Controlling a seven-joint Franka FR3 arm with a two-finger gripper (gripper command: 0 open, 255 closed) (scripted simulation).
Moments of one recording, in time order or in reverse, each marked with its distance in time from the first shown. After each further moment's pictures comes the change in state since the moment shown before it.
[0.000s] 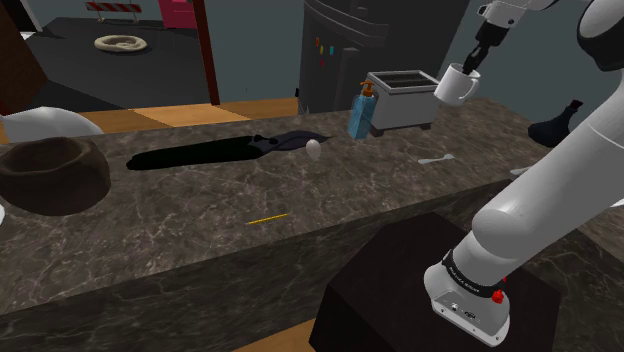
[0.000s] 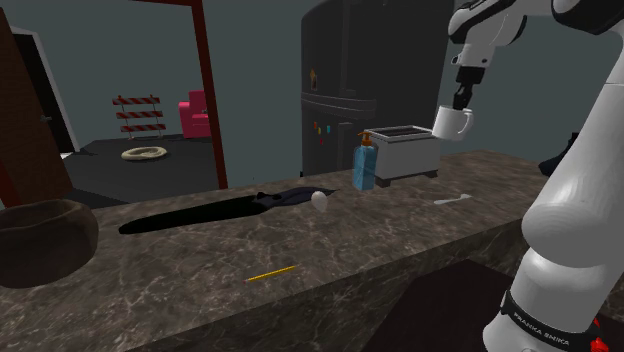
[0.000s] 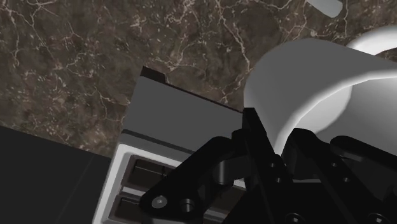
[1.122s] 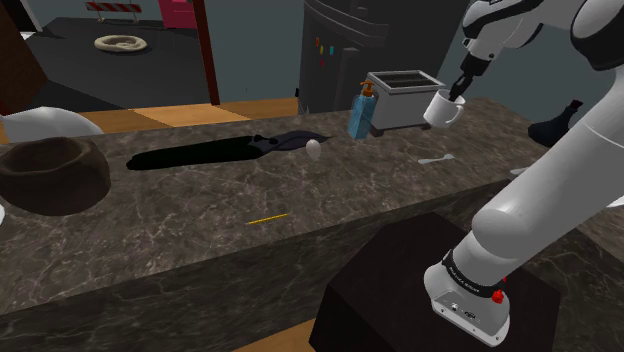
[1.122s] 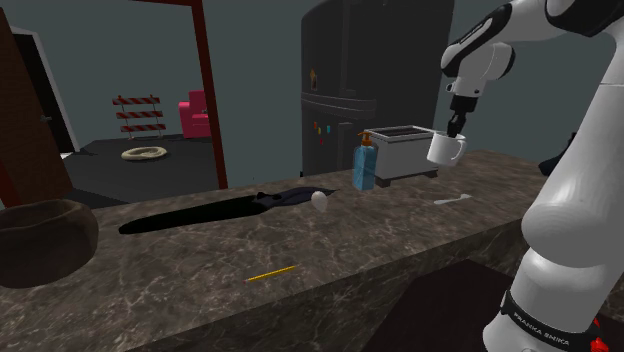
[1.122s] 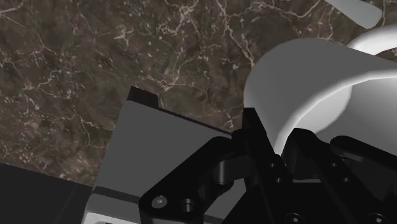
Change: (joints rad) arm -0.002 0.024 -0.005 -0.208 0.020 0.225 -0.027
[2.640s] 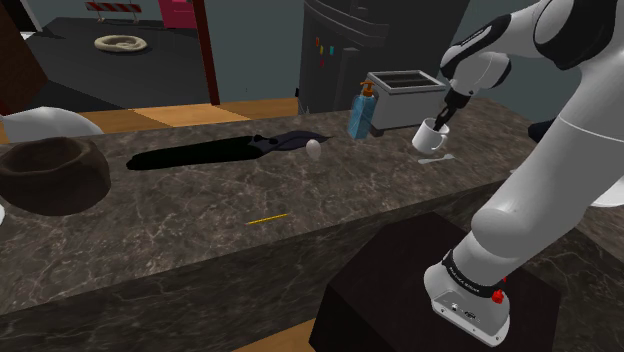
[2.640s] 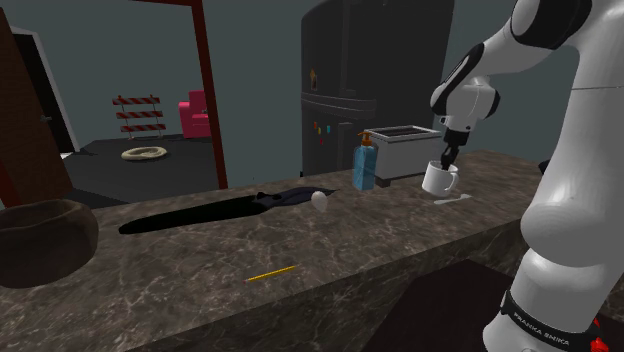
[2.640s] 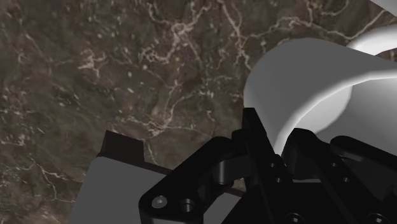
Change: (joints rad) arm -0.012 0.143 -0.001 -0.169 0.129 0.272 -0.109
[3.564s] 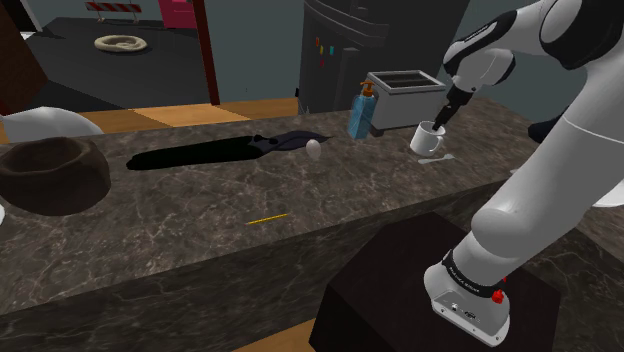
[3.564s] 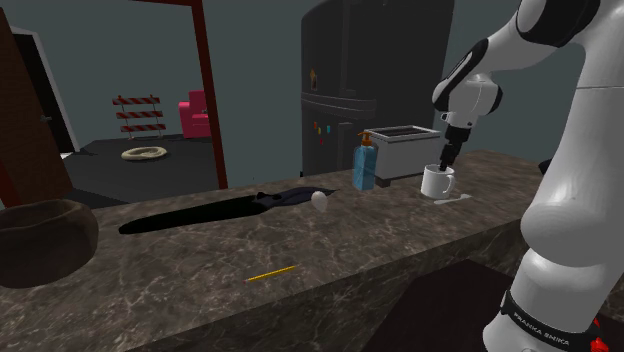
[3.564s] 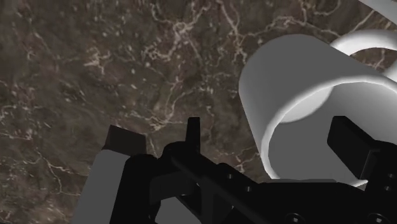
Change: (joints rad) arm 0.002 -0.026 -0.005 0.009 -0.022 -0.026 0.014
